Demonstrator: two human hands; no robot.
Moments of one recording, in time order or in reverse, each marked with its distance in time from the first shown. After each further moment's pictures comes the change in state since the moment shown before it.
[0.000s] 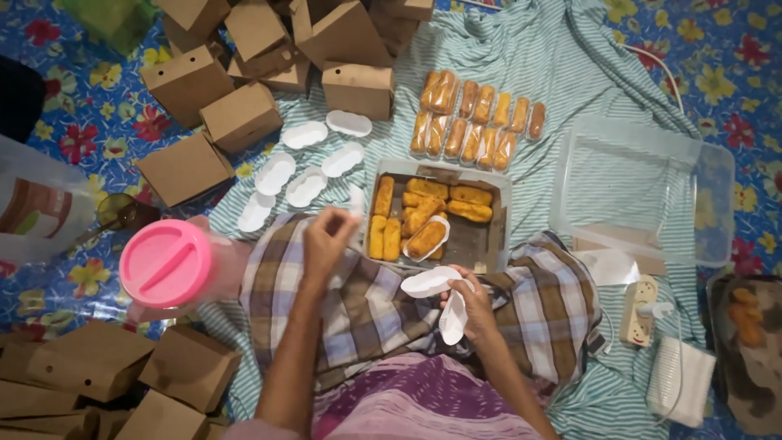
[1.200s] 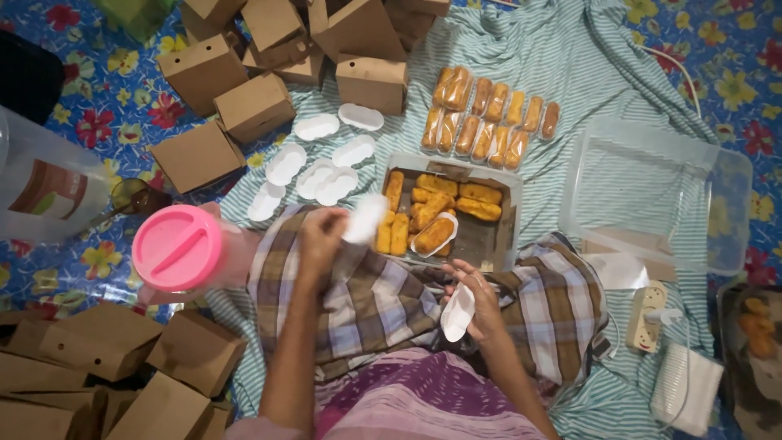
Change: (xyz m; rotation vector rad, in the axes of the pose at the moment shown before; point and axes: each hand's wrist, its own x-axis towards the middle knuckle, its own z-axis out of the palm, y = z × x) left_hand 0.009 -0.060 -0.025 0.121 -0.051 0.048; right_hand -0.017 -0.016 0.009 0.132 -0.189 0.006
